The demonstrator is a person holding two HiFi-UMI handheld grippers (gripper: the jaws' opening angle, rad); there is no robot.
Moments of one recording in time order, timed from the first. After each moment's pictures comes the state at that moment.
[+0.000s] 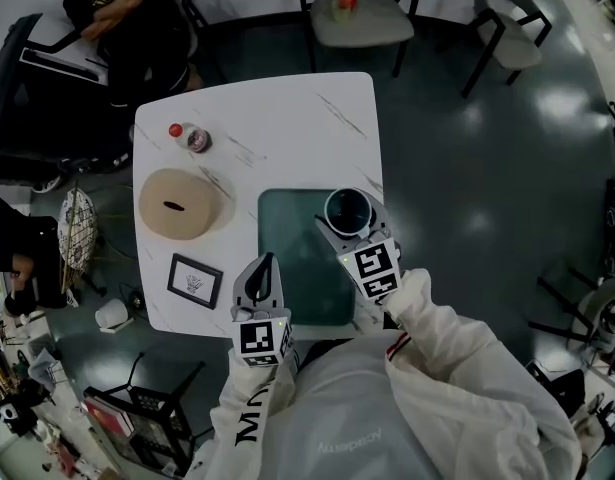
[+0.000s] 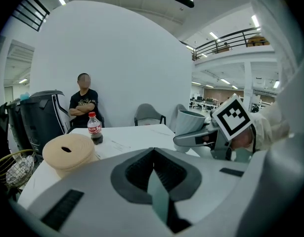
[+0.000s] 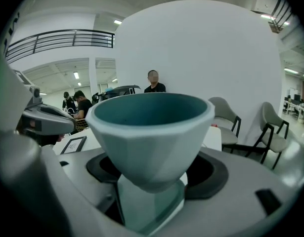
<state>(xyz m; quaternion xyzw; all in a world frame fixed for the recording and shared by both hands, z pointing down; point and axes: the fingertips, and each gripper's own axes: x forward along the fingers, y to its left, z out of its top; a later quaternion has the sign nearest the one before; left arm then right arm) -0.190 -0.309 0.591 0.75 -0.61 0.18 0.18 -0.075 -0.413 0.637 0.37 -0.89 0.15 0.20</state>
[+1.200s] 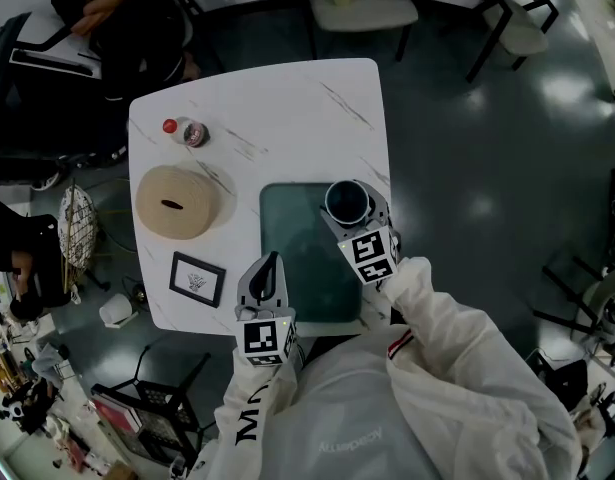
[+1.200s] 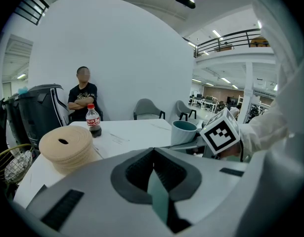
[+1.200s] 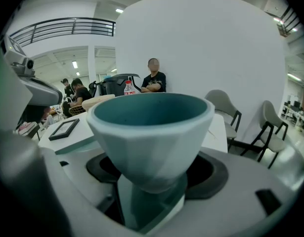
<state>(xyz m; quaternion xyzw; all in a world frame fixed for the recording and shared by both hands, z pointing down) -0.192 -0.308 0.610 0.75 -0.60 0.19 0.21 -0.076 -0.416 0.712 0.37 -0.88 0.15 0.26</state>
